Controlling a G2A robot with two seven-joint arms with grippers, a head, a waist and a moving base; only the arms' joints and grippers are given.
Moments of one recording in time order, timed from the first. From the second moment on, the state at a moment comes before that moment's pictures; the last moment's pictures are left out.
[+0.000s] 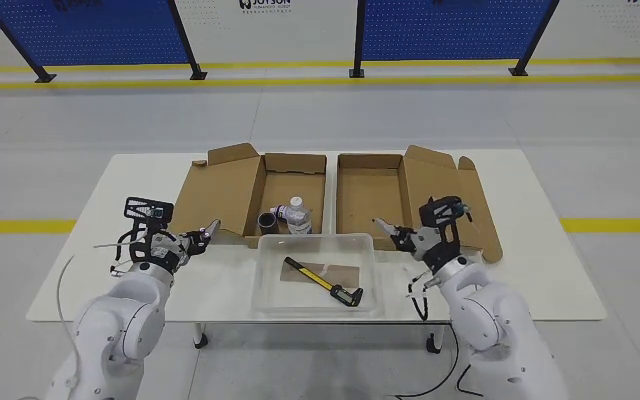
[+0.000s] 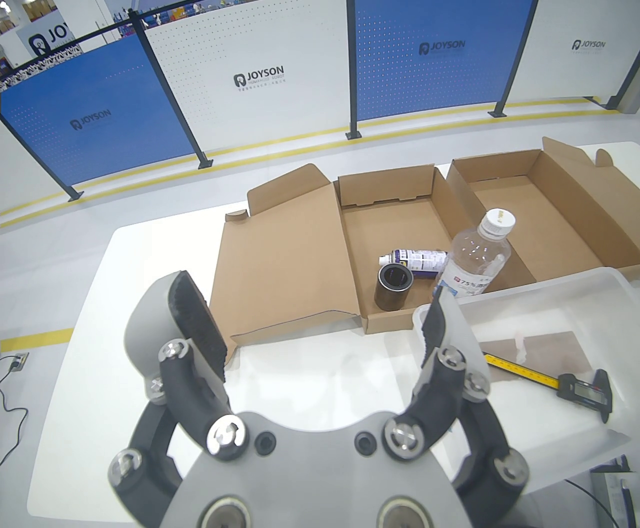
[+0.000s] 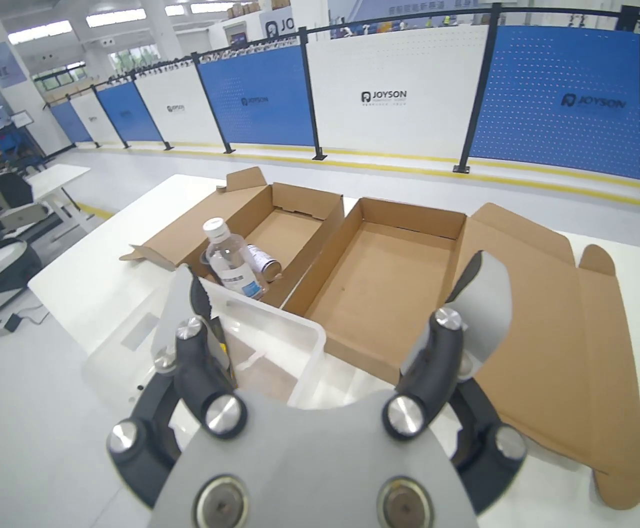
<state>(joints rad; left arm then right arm) 1.63 -1.10 -1.66 -2.07 1.18 -0.01 -0.52 -1.47 -1.29 1.35 -1.97 -1.09 -0.16 0.42</state>
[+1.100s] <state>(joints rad) 1.63 -1.10 -1.66 -2.07 1.18 -0.01 -0.52 -1.53 -1.28 1.28 -2.01 -0.96 -0.22 0.67</state>
